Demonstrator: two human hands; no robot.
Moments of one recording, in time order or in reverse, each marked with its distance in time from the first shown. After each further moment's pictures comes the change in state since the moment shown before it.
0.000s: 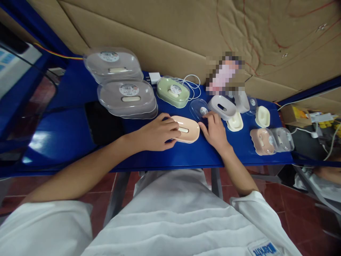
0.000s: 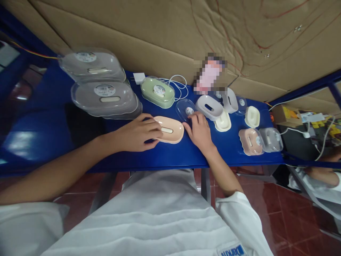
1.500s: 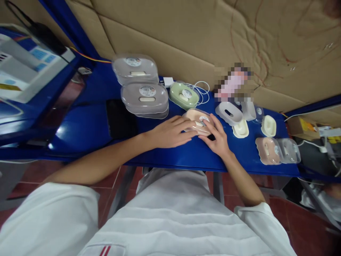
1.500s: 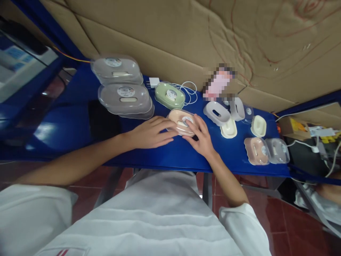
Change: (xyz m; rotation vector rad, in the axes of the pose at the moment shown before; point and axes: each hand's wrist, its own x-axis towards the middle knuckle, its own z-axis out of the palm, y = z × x) left_hand 0.004 0.008 0.009 0.051 0.247 0.002; right_hand -0.009 -0.006 0.006 0.233 0.087 -0.287
